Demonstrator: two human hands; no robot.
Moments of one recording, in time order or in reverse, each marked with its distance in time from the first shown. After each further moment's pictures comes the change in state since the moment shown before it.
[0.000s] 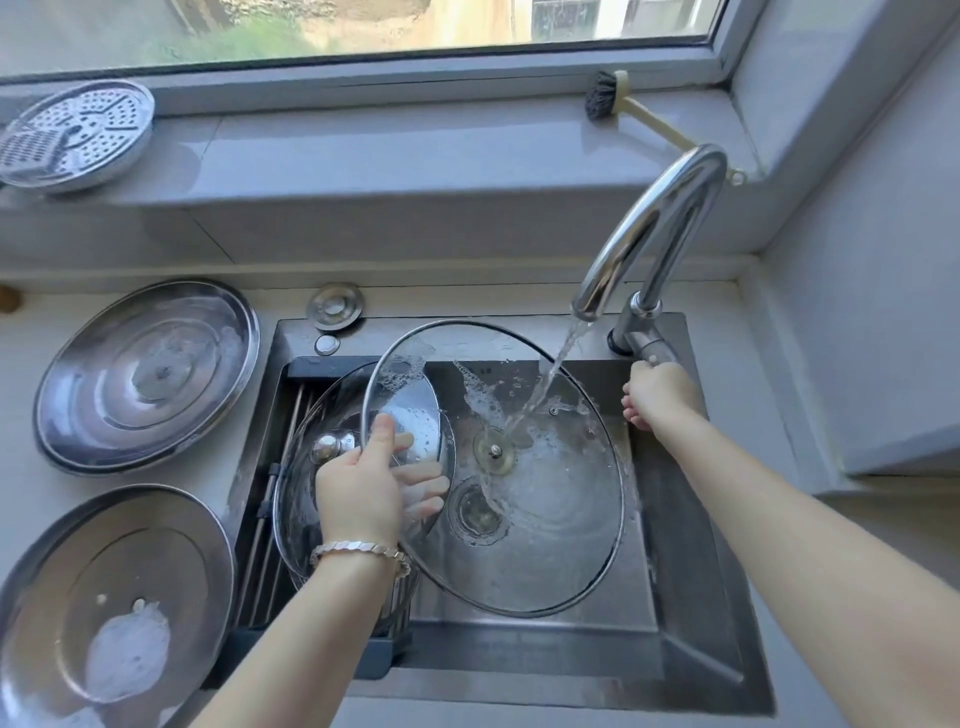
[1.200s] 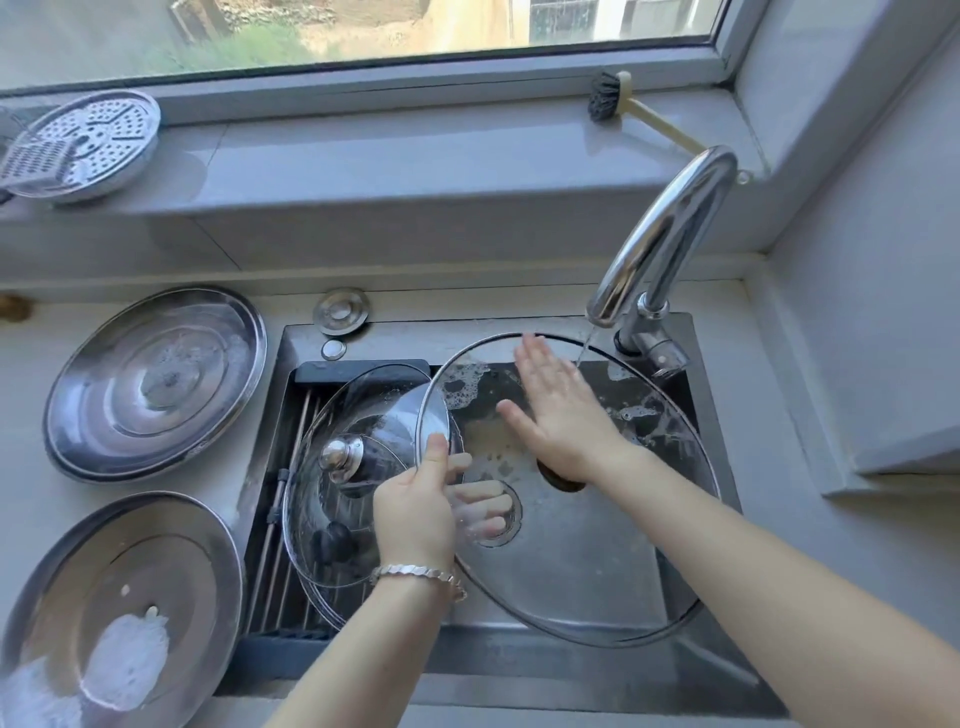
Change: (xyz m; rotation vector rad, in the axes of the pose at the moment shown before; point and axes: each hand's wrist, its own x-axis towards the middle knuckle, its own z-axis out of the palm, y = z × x) left_hand -0.006 -0.020 0.016 -0.068 -0.087 -0.127; right_hand -0.065 0.001 0.055 -0.877 -0.234 -0.997
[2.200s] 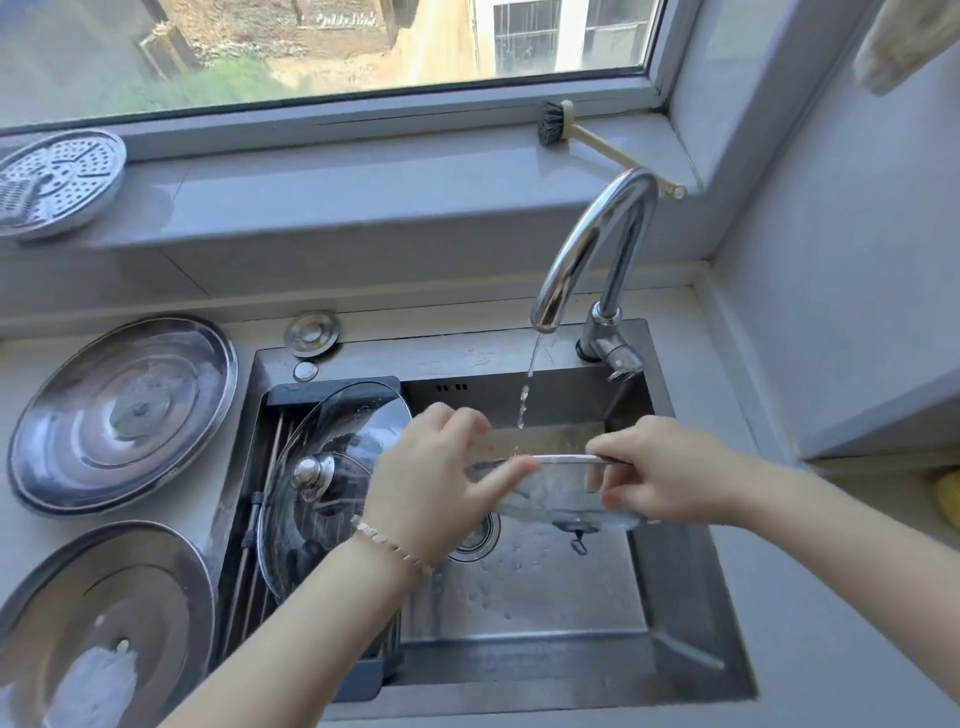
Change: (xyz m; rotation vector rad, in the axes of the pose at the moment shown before) left_hand -0.015 0.023 0.017 1.407 -0.220 0.850; right_hand -0.104 0.020 -0.095 0.067 -0.221 -0.033
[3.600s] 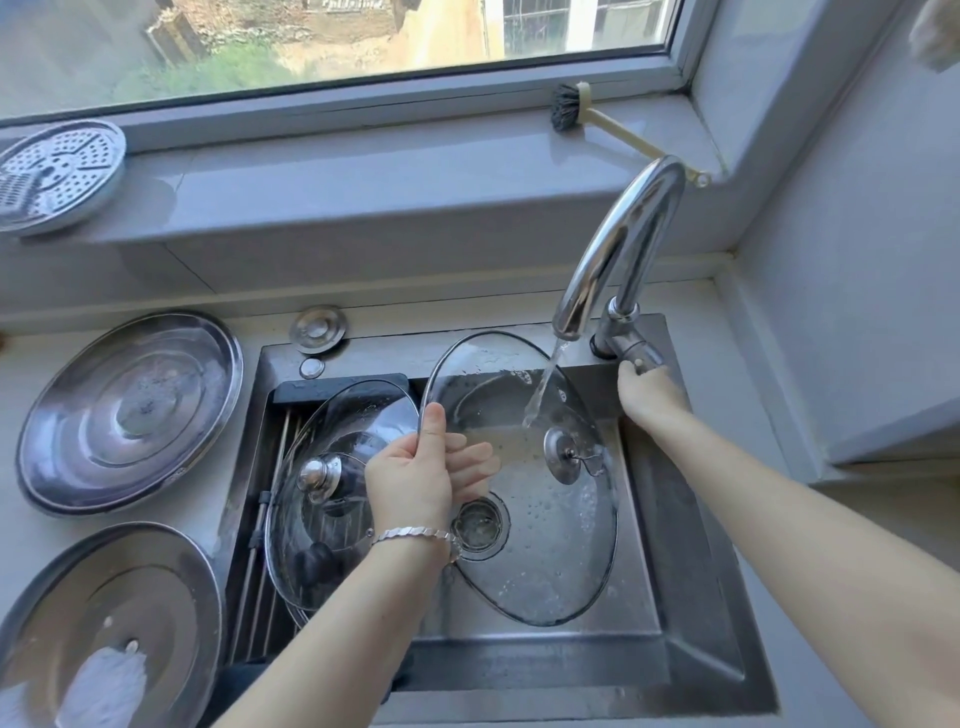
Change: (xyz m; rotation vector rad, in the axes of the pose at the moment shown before) left_hand 0.016 0.000 0.018 -1.309 0.305 -0.733; right_hand 0.120 0.080 0.043 0.602 0.462 1.056
